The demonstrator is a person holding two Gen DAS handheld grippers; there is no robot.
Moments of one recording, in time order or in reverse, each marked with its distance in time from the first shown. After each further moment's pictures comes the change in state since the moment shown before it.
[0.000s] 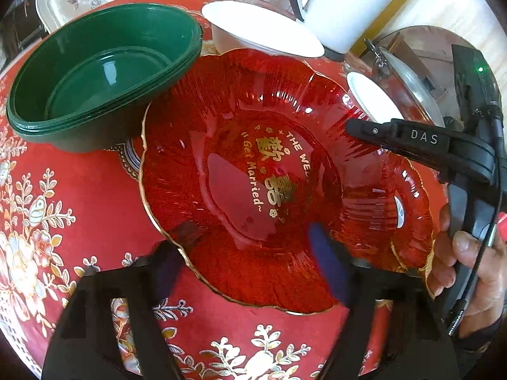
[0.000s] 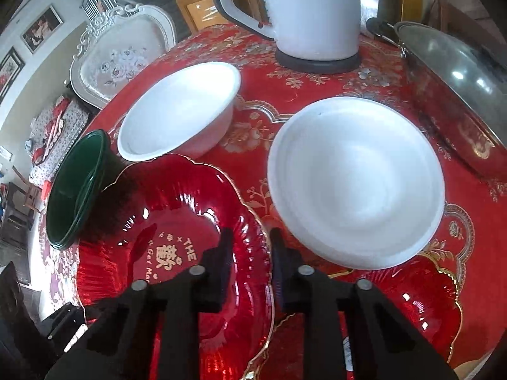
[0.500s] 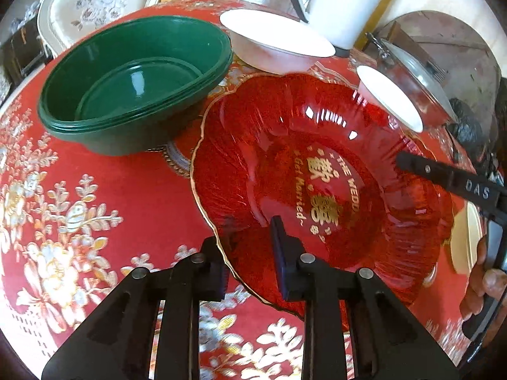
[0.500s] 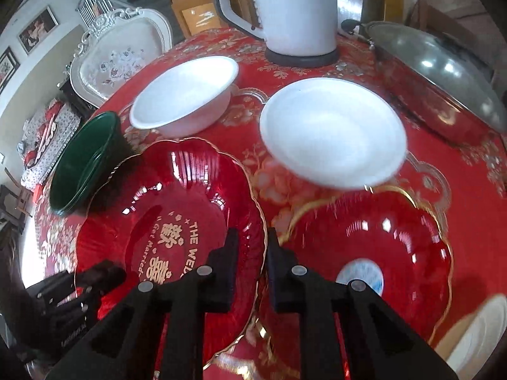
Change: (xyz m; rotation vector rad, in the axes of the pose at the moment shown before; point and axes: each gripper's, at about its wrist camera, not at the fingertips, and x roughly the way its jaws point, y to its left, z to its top) left arm -0.013 0.021 -0.012 0.106 -0.035 0.059; right arm -0.034 0.007 -0.046 0.013 -0.041 -0.050
